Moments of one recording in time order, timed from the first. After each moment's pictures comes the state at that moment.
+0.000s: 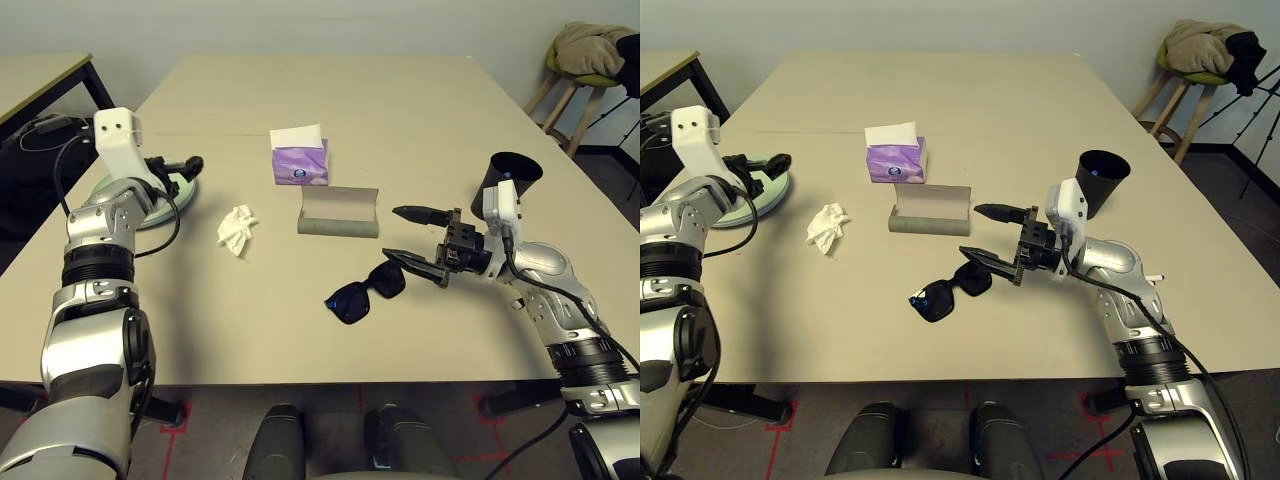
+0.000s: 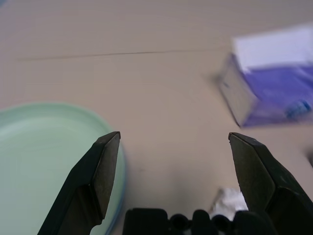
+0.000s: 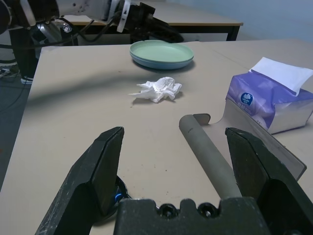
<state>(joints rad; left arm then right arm) -0.81 0.68 0.15 0.73 -0.23 0.38 -0.62 -0.38 -0.44 0.03 0.12 0.42 0.06 1.13</state>
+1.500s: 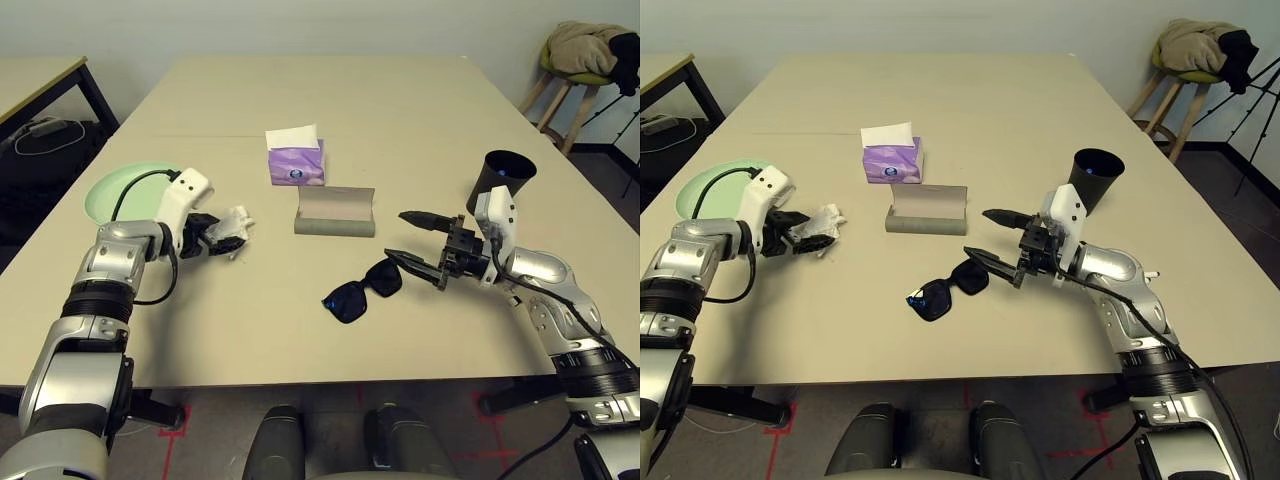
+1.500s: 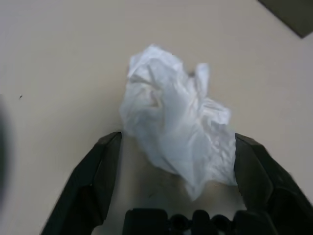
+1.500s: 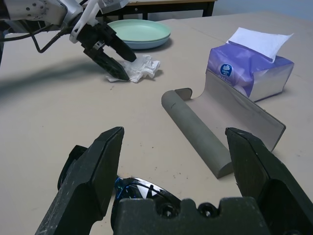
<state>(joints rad) -0.70 0.69 -0.06 0.73 -0.03 0.35 -0.91 -0.33 -0.45 0.03 0.07 0.37 0.13 1.01</state>
